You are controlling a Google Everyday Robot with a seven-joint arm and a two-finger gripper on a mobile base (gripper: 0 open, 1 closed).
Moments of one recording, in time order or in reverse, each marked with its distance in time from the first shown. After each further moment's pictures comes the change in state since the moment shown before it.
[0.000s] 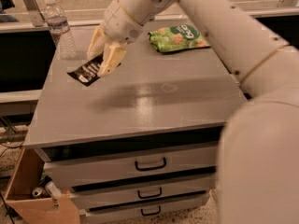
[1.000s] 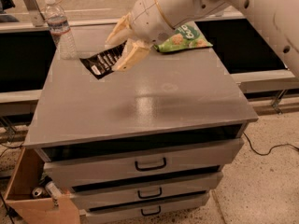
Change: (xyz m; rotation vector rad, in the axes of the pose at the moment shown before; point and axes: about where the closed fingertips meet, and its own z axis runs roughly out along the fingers) arm -0.013 0.036 -0.068 0.259 0.029 0.031
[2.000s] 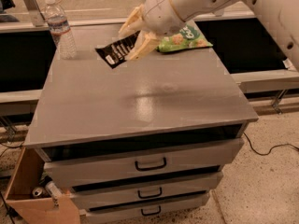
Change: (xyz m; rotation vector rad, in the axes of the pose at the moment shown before) arm 0.036 -0.022 -0.021 0.062 0.070 -0.059
